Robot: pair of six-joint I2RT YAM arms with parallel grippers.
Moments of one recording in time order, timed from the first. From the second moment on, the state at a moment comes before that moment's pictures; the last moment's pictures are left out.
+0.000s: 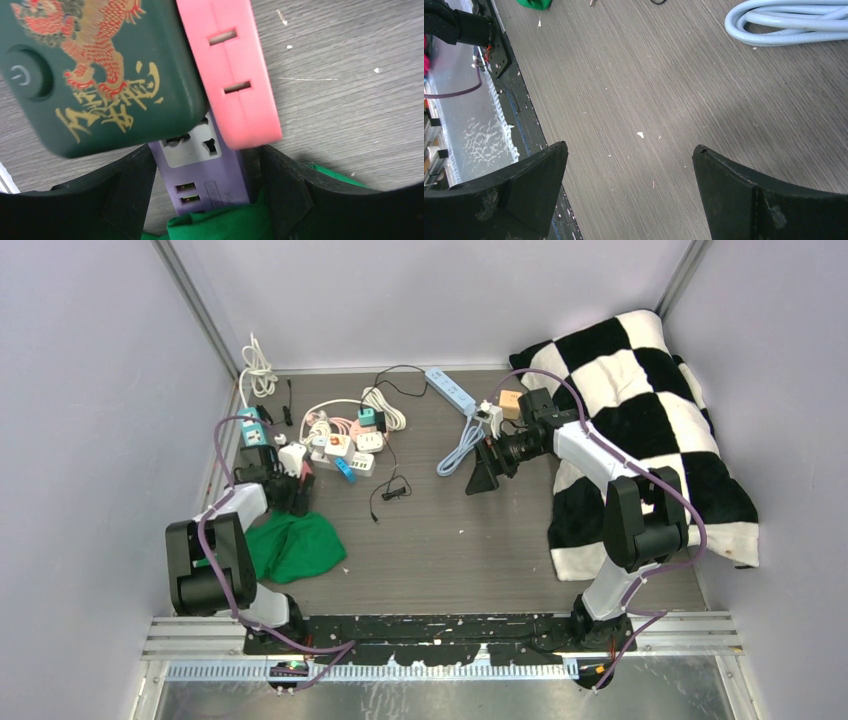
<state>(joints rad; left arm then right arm) 0.18 1.45 0.73 -0.24 0.18 0.45 0.26 1.72 1.28 -0.70 -0.88 -0.34</state>
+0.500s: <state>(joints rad) 0.19 1.55 0.81 -0.25 0.19 0.48 0.25 1.72 1.27 -0.71 -0.88 -0.34</state>
